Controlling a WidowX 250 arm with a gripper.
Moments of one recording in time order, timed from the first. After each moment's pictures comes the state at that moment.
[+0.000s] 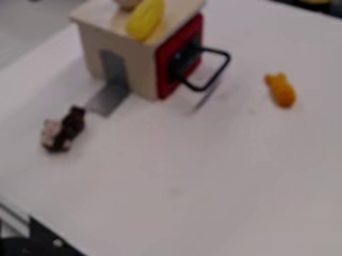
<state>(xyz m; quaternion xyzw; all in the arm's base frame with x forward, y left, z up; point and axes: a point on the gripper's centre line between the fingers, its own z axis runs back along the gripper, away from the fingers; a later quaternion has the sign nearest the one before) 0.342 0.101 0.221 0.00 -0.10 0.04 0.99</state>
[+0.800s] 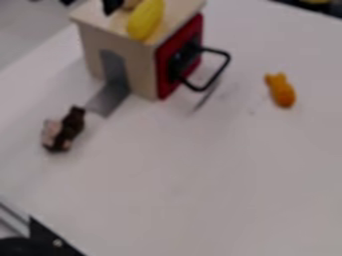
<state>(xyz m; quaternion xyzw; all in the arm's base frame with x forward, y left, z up) 0.239 0.111 0.175 0.01 -0.05 0.07 1.00</state>
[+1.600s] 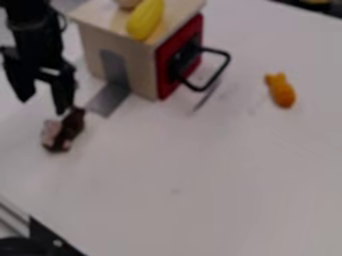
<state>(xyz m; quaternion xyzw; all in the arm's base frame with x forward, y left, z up) 0.197 0.163 0.056 0.05 0.03 0.10 0.99</state>
